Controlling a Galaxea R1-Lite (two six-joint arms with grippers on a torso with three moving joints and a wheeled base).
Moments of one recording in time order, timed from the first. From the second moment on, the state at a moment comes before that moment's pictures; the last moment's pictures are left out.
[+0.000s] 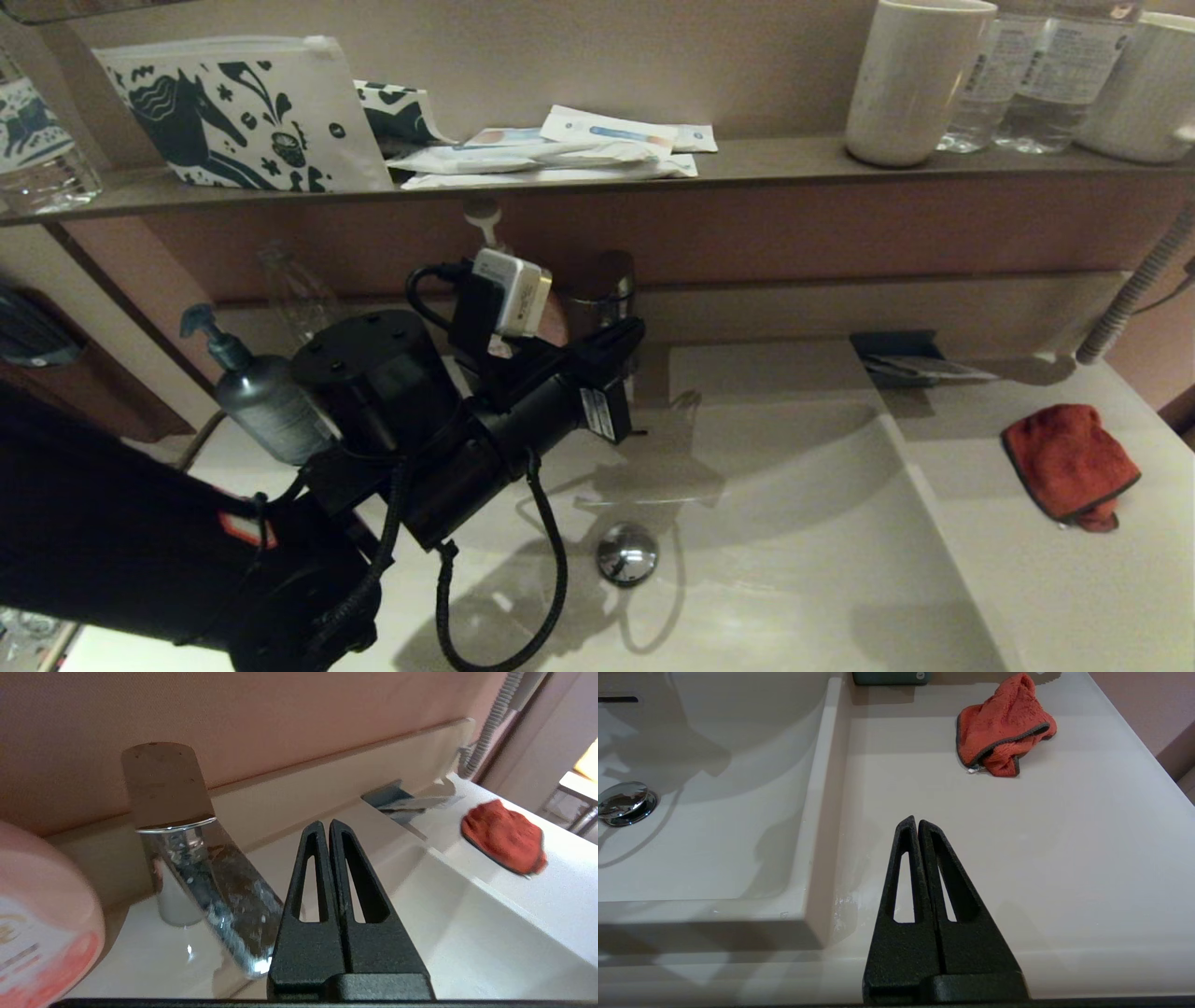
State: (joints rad) left arm -0.72 1.82 -0.70 -1.27 0.00 0.04; right arm 0.00 0.00 0.00 0.00 0.01 -0.01
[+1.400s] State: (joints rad) left arm -0.62 1.89 -0.81 -1.33 0.01 0.09; right arm 0.00 0.00 0.00 0.00 0.01 -0.01
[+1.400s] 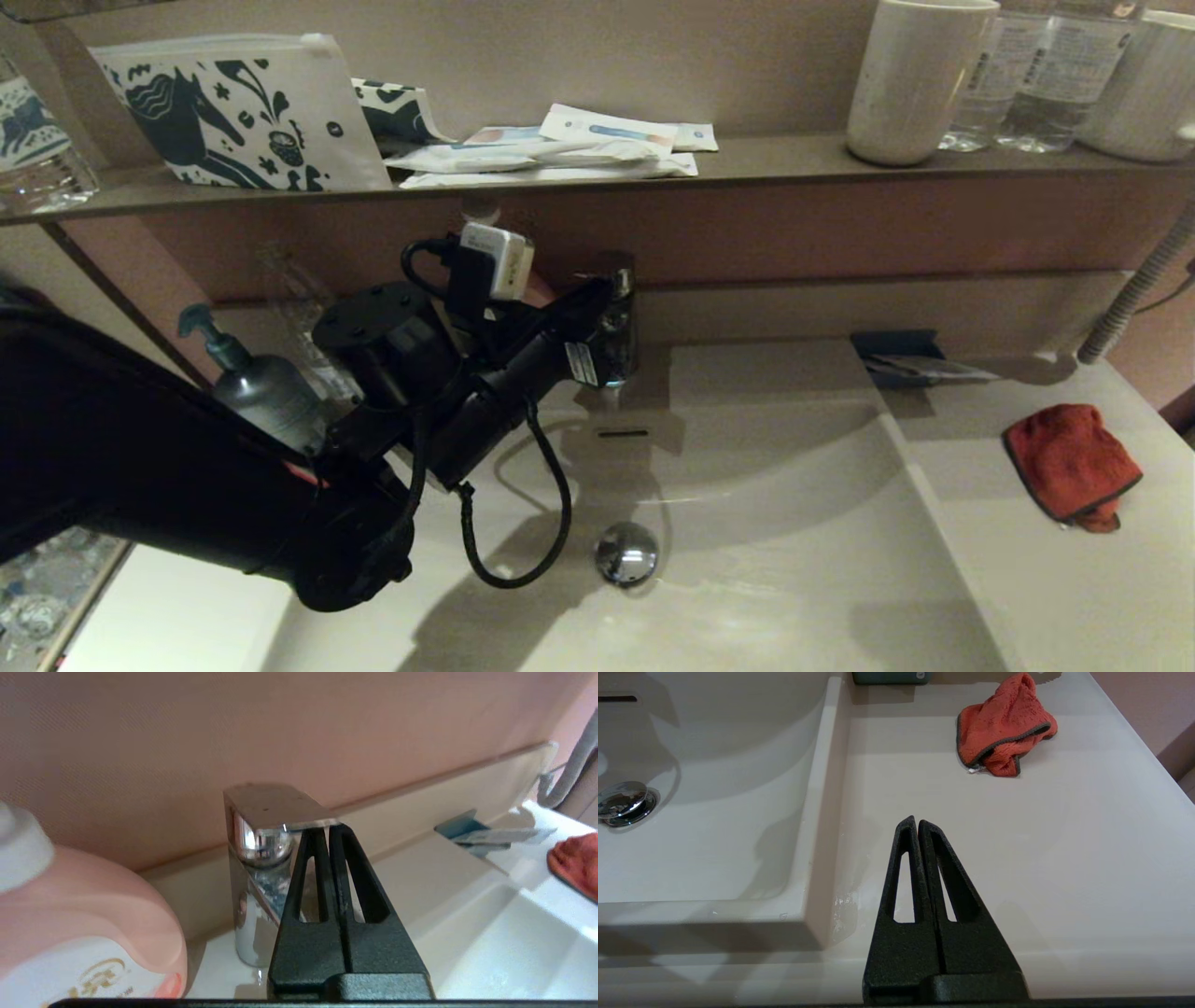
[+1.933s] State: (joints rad) left arm -0.63 1.86 -0.82 -1.34 0.01 0.09; right arm 0.00 0.00 0.00 0.00 0.01 -0.01
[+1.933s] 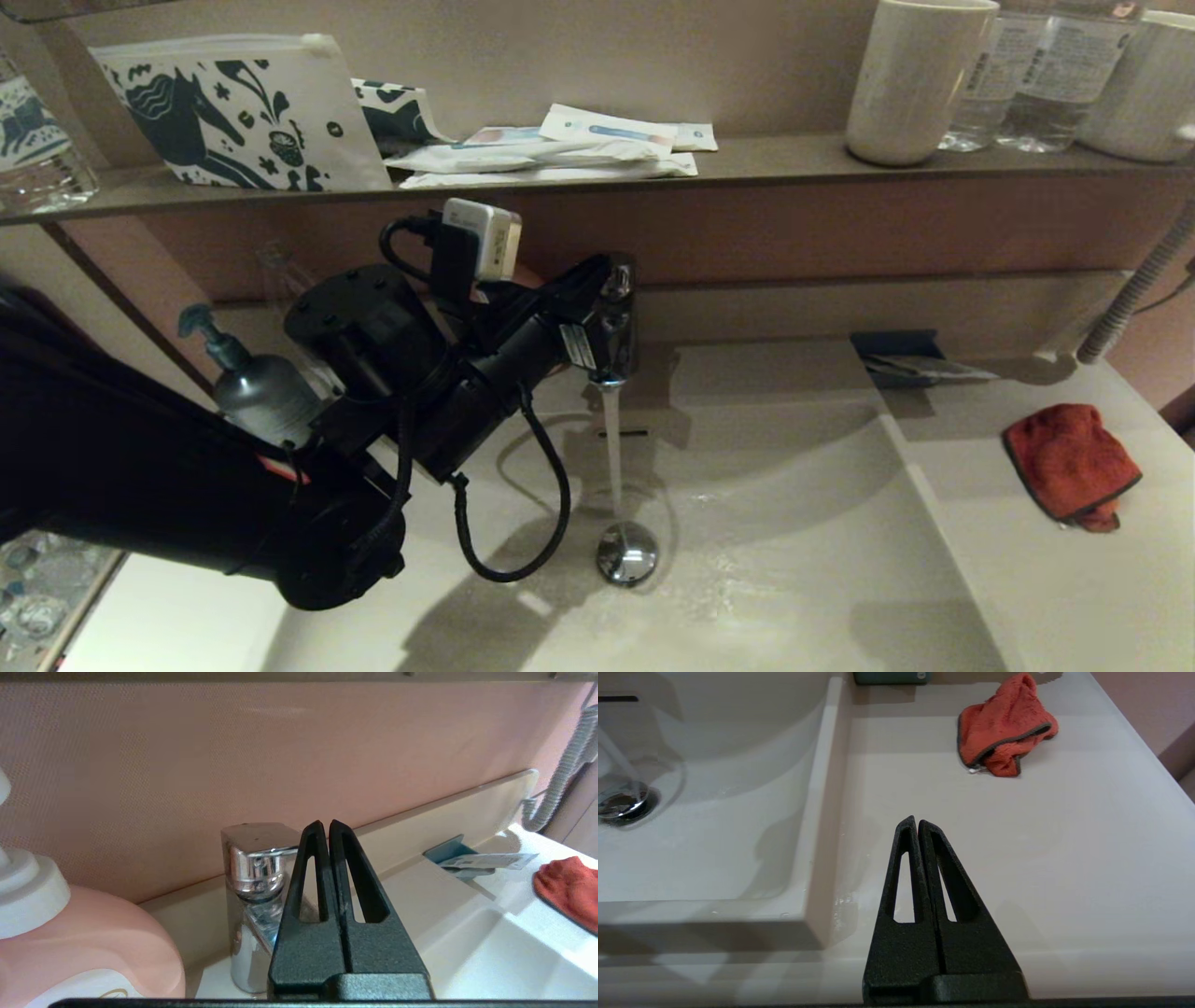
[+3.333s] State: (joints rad) left arm -0.66 1.89 -0.90 -1.29 -0.02 0.12; right arm 0.00 0.00 0.00 0.00 0.01 -0.01
